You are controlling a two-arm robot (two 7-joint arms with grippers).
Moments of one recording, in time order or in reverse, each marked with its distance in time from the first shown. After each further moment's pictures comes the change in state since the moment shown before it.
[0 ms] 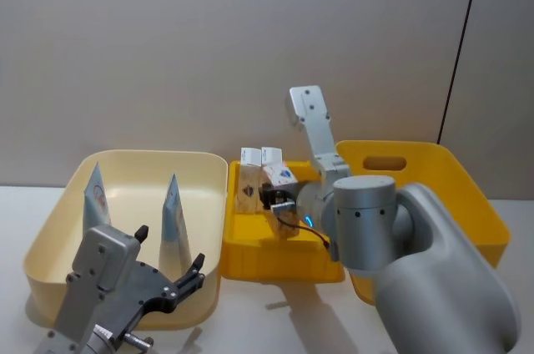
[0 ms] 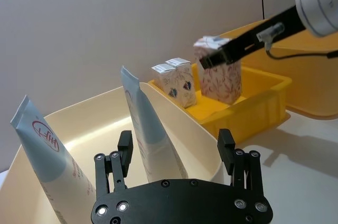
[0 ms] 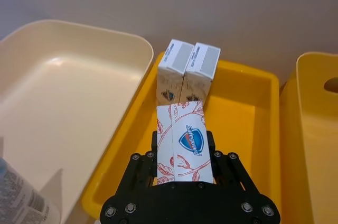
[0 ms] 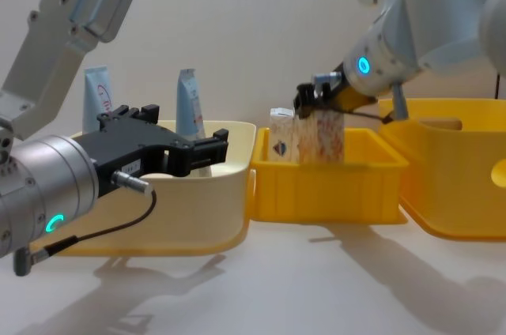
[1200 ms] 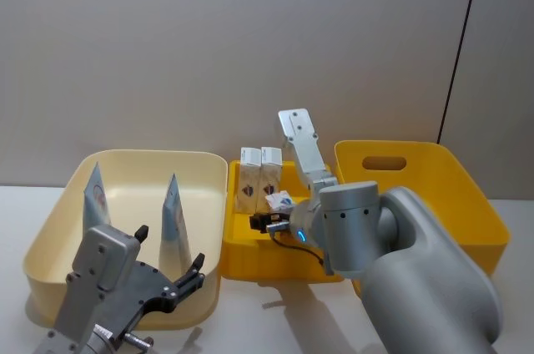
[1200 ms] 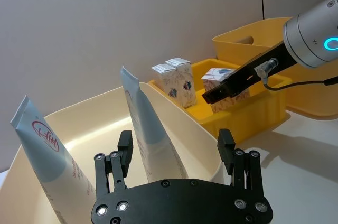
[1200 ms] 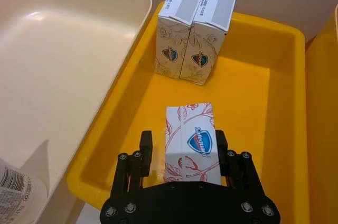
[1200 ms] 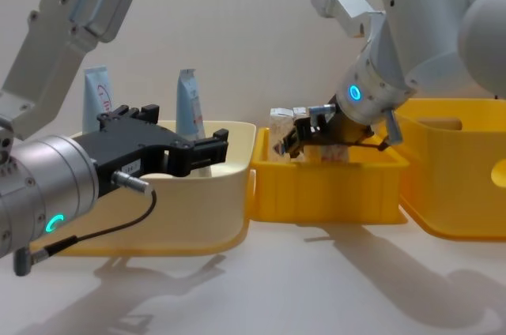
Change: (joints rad) left arm 0.000 0.000 0.000 0.000 0.000 0.000 0.000; right arm 0.047 -0.019 -0.011 0.126 0.009 0.071 -0.011
